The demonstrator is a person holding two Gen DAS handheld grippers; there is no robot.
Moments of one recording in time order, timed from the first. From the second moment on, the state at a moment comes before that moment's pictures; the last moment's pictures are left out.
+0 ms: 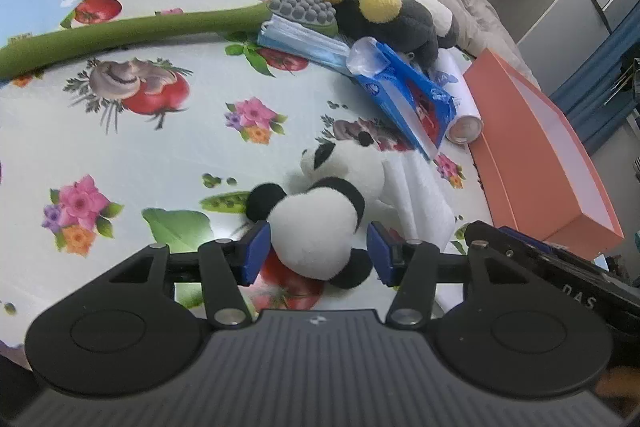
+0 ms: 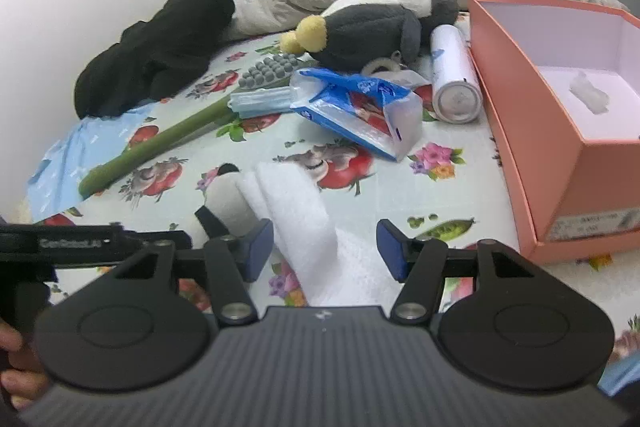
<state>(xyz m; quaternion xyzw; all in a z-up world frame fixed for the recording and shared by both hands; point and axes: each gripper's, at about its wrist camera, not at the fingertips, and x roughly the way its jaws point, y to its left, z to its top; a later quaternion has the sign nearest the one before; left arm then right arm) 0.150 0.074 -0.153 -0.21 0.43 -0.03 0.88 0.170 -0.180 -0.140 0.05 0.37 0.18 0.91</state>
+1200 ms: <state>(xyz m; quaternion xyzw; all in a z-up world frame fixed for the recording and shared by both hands) 0.191 0.045 -0.164 -0.03 0.43 -0.12 0.90 0.191 -0.176 -0.179 0.03 0.44 0.07 0.90</state>
